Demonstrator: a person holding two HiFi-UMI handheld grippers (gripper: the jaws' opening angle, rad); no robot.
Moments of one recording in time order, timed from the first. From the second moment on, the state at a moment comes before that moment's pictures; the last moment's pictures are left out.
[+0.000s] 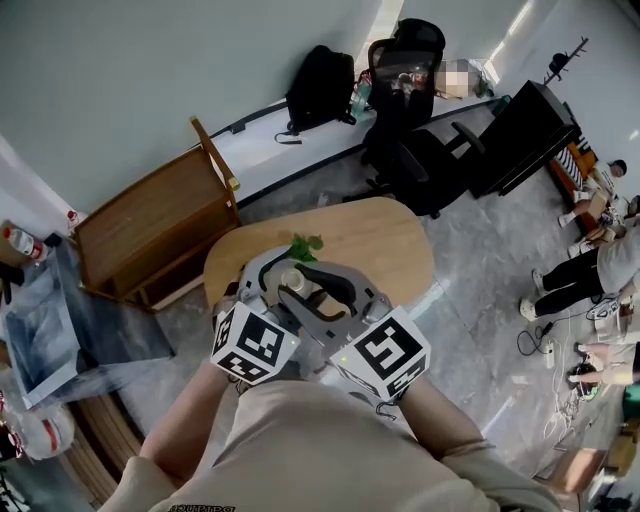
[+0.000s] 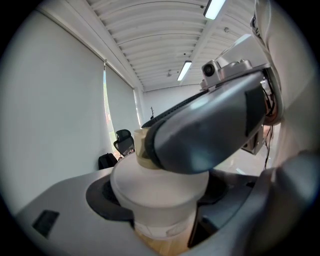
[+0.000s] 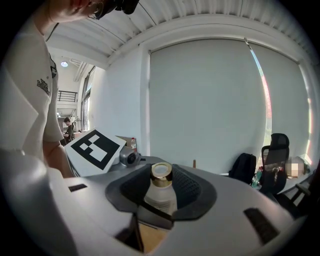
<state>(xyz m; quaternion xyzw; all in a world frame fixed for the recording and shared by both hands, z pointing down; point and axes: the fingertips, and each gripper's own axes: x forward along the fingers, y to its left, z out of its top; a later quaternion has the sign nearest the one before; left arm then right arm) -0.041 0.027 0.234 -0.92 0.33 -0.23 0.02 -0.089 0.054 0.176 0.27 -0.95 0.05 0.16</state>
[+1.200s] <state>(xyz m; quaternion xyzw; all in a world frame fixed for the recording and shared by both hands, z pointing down) -0.049 -0.082 0.266 -0.91 0.35 -0.21 0.00 -0.097 -0.057 0.204 0.25 -0.95 0.09 0.15</state>
